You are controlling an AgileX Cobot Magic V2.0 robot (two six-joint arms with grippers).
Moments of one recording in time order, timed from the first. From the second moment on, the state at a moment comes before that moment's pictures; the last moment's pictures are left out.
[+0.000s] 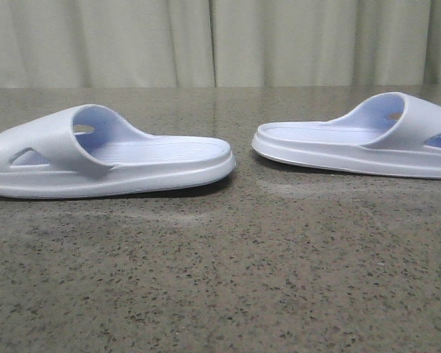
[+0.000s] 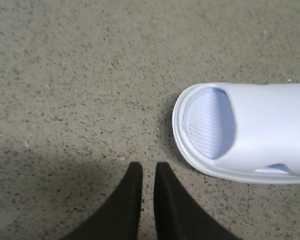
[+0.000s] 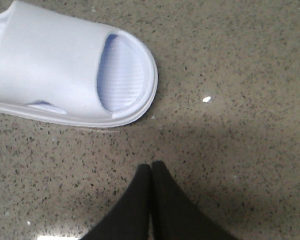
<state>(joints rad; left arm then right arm) -0.02 0.79 -0.59 -0.39 0.64 0.15 -0.02 0.84 -0.76 0.11 0.82 -0.15</state>
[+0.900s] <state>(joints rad) 0.02 0.94 -0.59 -0.83 0.65 0.57 -0.17 1.10 -0.83 0.42 0.82 -0.32</state>
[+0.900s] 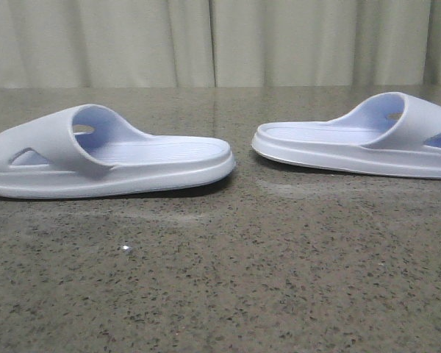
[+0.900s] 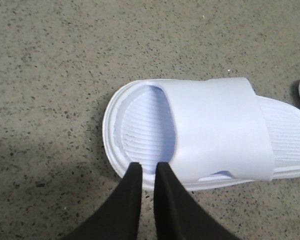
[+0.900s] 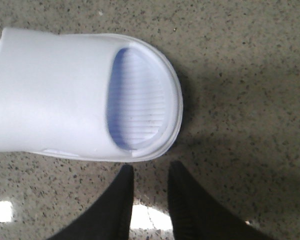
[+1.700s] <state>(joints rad) 0.04 1.07 -0.62 -0.95 0.63 0.74 -0.41 1.37 -0.84 0.85 0.87 -0.69</state>
